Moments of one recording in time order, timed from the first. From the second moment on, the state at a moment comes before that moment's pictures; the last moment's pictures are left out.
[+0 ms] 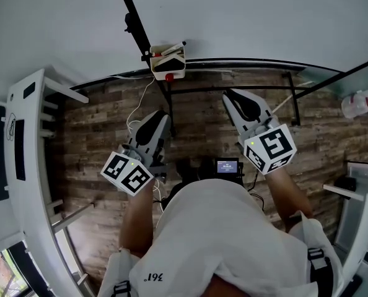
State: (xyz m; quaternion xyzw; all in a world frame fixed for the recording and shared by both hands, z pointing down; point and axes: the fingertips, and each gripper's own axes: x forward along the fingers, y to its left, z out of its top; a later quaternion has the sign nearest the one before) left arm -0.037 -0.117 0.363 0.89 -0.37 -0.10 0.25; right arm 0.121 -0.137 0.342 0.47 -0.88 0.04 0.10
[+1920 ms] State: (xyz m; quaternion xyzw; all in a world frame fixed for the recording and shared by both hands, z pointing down) left arm 0.027 -0.018 0.406 0.88 -0.36 -0.05 0.30; right arm 0.170 -0.050 0.390 0.45 -0.88 0.09 0.12
